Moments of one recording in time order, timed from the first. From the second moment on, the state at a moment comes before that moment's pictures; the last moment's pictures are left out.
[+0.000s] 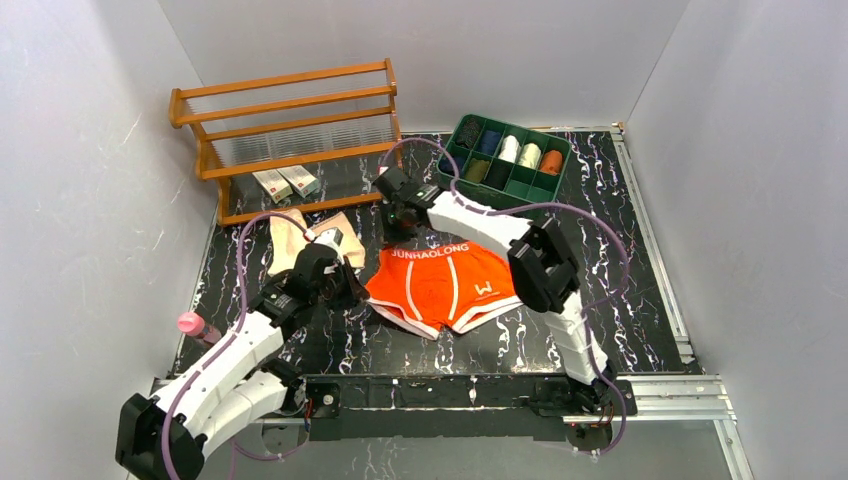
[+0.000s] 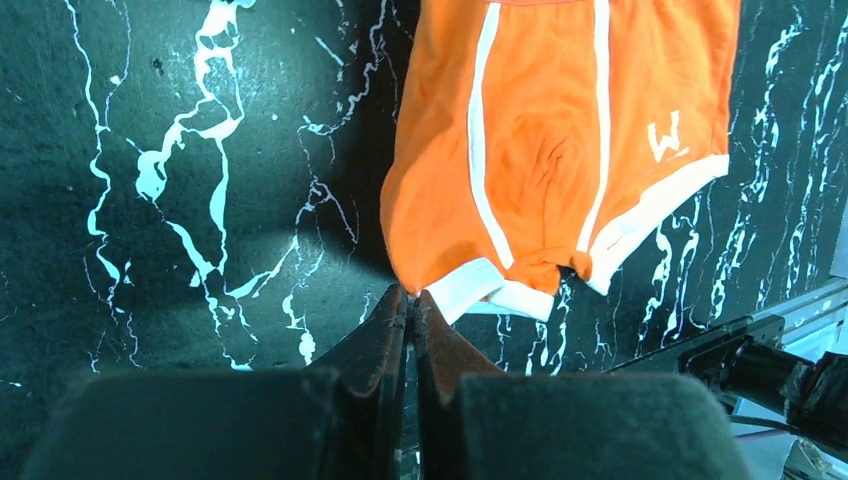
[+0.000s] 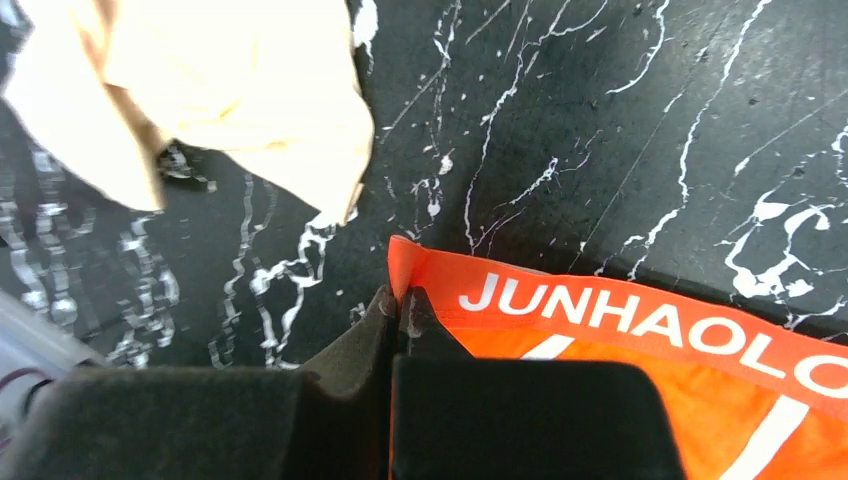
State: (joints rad) left arm -0.53 0.85 0.57 -0.50 0.06 -0.68; right arm 0.88 2.19 1.89 -0.67 -0.08 0.62
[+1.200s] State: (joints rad) left arm -0.95 1.65 1.02 0.16 0.22 -0.93; right arm 0.27 1.72 1.24 -0.46 -0.49 0.43
